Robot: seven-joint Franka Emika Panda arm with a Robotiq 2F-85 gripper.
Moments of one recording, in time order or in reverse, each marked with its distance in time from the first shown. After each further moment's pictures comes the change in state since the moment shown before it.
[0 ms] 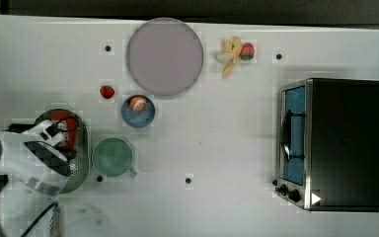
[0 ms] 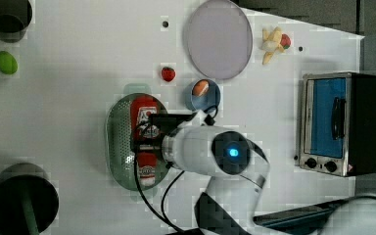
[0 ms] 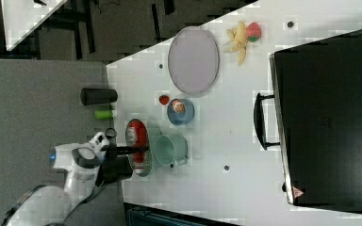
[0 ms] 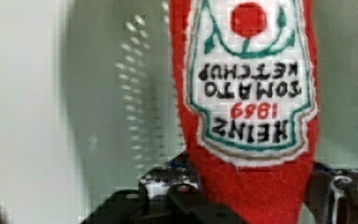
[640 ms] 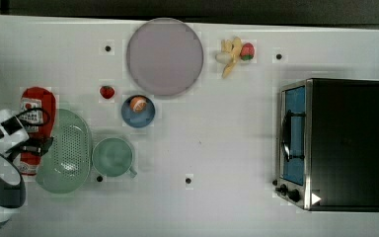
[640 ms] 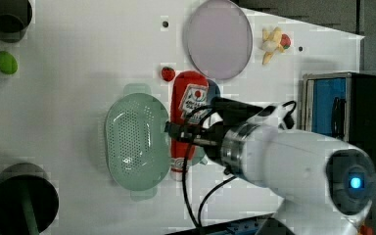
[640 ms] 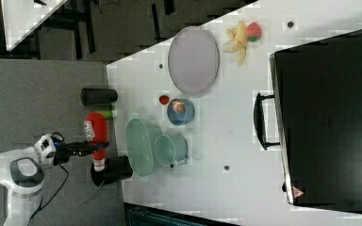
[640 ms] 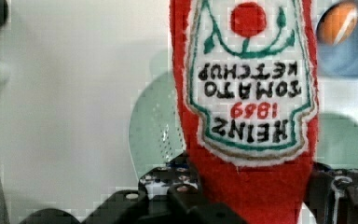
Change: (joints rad) arm -0.063 -0.349 0.048 0.102 0.201 -0.245 -0.045
